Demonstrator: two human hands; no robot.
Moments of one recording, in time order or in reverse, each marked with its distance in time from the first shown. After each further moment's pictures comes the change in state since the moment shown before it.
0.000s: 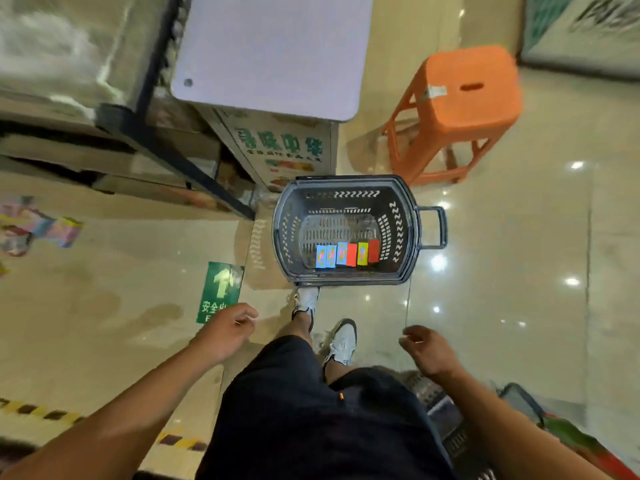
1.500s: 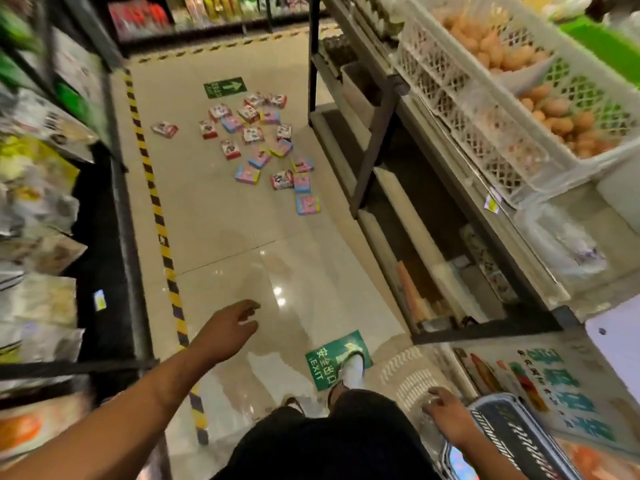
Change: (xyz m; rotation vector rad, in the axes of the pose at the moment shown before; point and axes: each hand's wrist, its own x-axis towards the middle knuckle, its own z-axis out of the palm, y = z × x) left_hand -0.206 -0.472 -0.286 -0.575 0.692 -0.201; right_hand -0.036 -0.524 0.263 -0.677 -0.177 -0.304
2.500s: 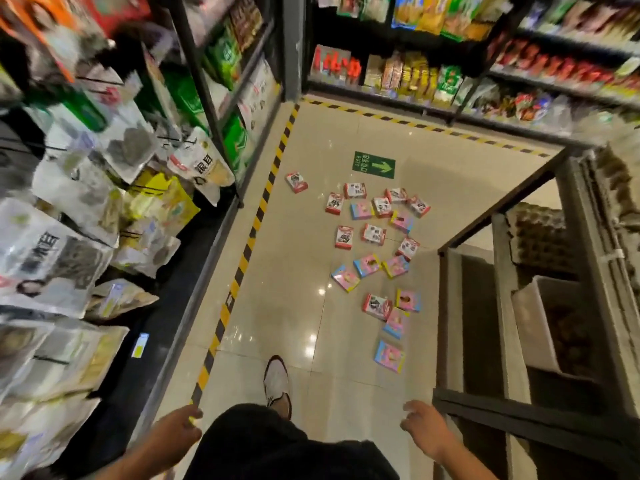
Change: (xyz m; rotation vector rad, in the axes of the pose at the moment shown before) left_hand 0.268 -0.220 -0.273 -0.232 0.058 -0.656; right_hand 0.258 -0.764 -0.071 -0.541 -0.236 -0.289
